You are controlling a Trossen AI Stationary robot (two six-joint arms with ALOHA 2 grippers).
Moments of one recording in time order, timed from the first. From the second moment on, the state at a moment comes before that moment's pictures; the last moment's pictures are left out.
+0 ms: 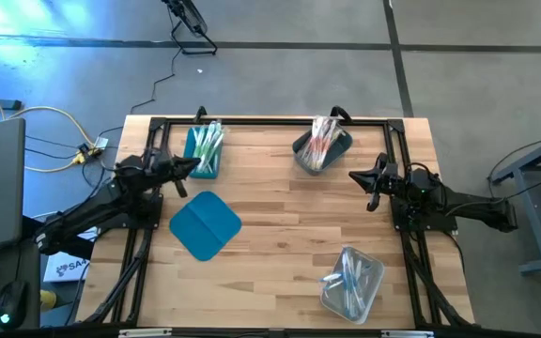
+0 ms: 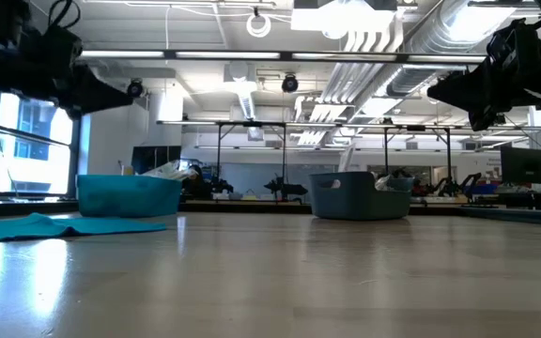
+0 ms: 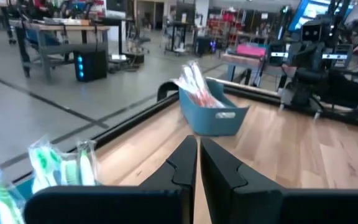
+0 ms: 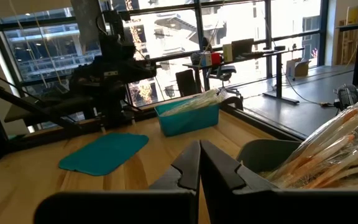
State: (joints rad) left arm 0.54 0.01 0.11 -0.10 0.06 -0.09; right arm -0.19 0.01 0.01 0.05 0.13 0.16
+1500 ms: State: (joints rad) left arm 0.19 0.02 0.01 0.01 0.03 -0.08; right arm -0.19 0.02 0.01 0.03 0.05 0.16
